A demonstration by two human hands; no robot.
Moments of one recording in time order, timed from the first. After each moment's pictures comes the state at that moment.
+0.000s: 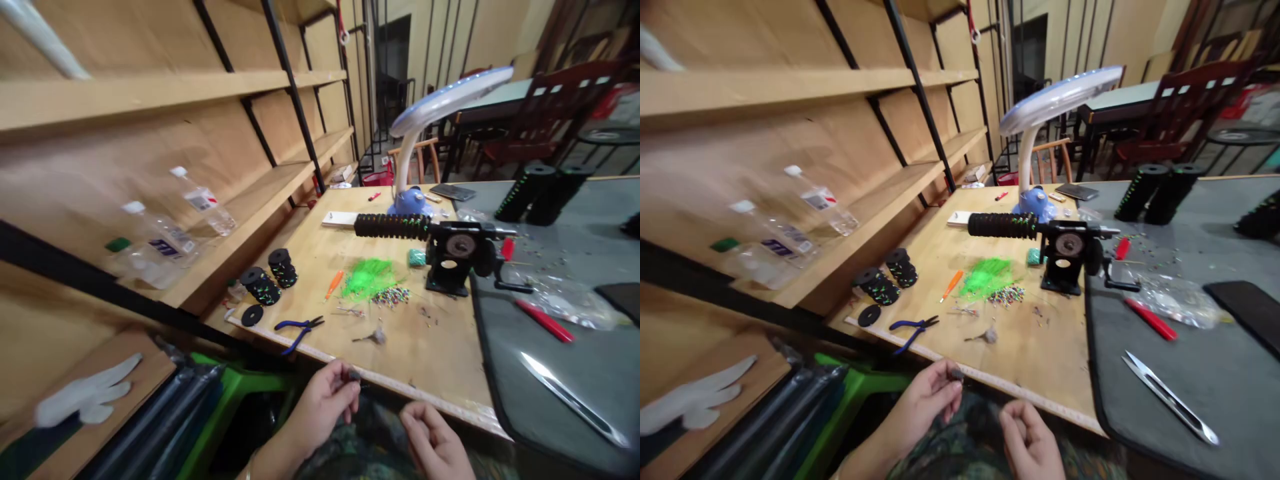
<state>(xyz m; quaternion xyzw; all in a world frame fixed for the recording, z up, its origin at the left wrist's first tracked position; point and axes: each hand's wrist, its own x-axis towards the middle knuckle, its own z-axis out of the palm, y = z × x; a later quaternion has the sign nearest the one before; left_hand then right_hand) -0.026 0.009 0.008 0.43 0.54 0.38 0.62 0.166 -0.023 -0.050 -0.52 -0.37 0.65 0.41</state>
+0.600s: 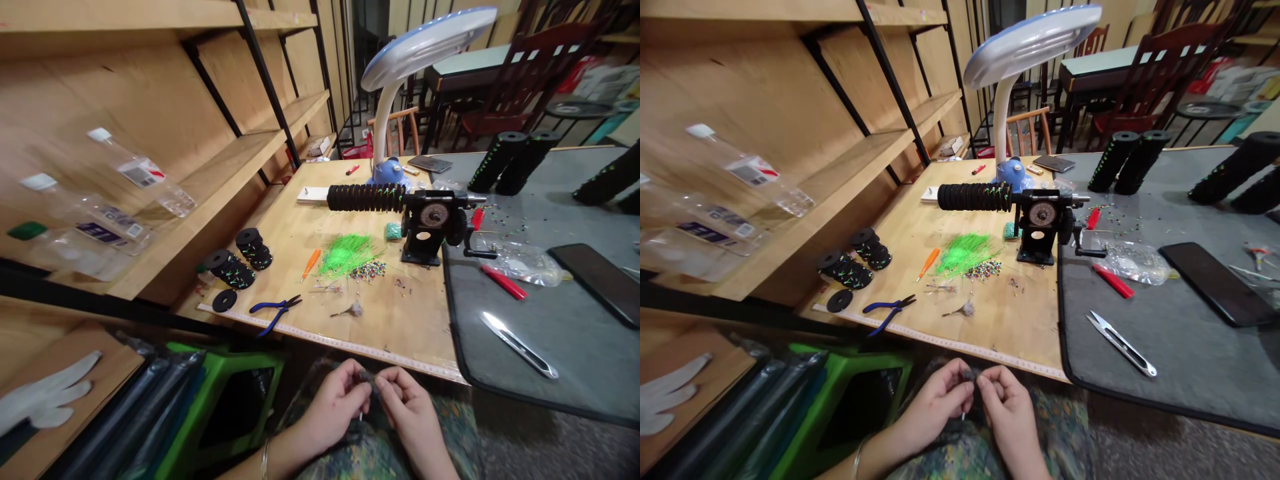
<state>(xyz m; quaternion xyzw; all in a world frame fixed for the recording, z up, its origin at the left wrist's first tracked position) 0.020 -0.014 -0.017 0.40 0.51 0.31 0.70 0.160 -0.025 -0.042 -0.53 -0.34 0.65 0.43</state>
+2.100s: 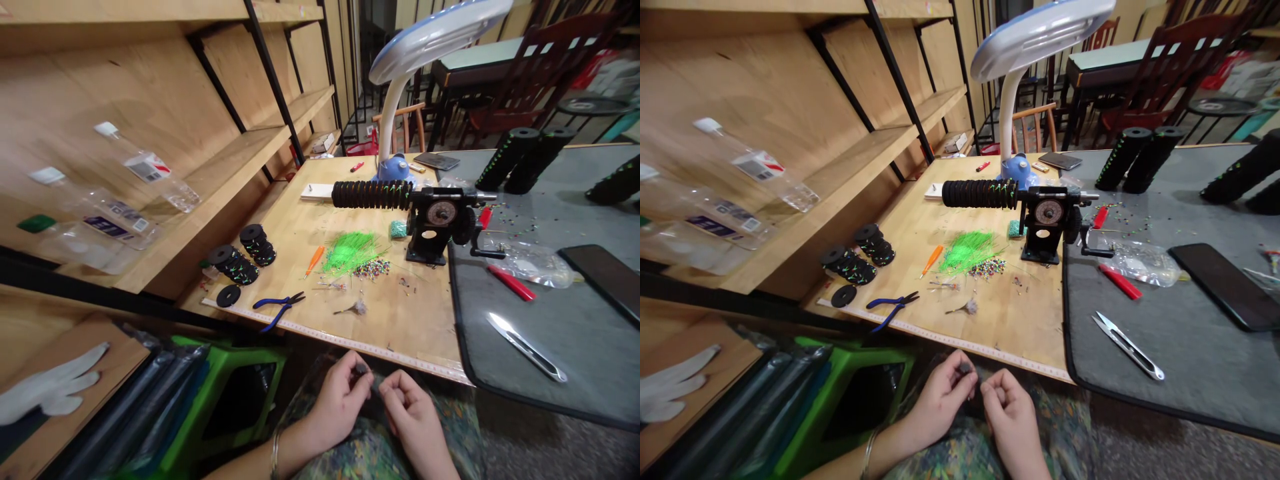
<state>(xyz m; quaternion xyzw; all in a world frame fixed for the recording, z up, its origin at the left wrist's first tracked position) 0.022 -0.015 -0.024 0.51 0.55 0.33 0.57 0.163 -0.034 -0.048 -0.54 -0.36 0.64 0.41</state>
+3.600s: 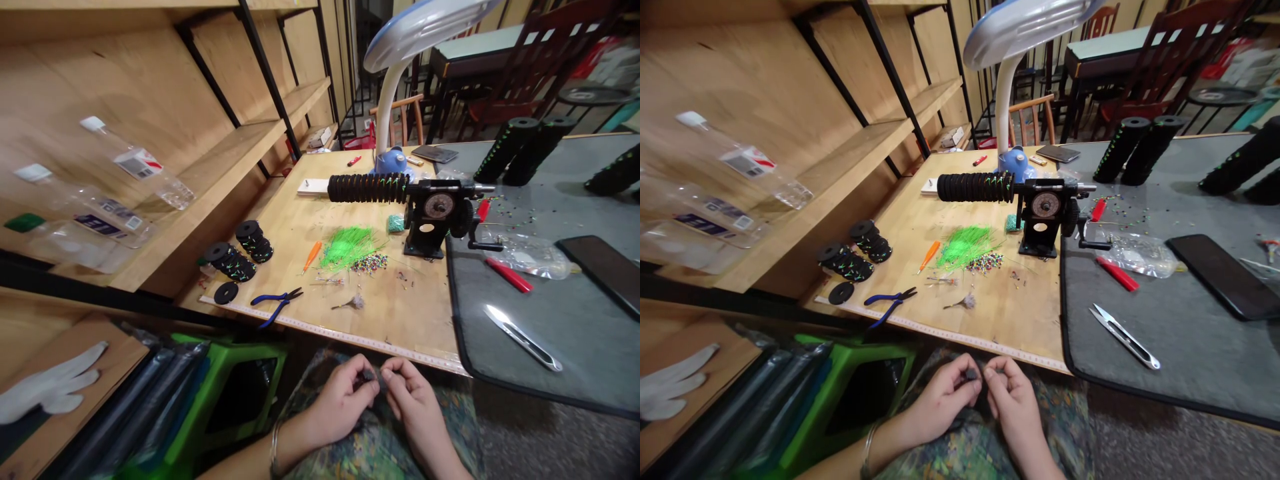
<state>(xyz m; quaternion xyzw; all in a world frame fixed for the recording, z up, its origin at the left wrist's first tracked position) 0.023 -0.016 -0.017 0.53 0.51 0.27 0.62 0.164 -0.028 -0.051 -0.49 -0.31 0.68 0.45</state>
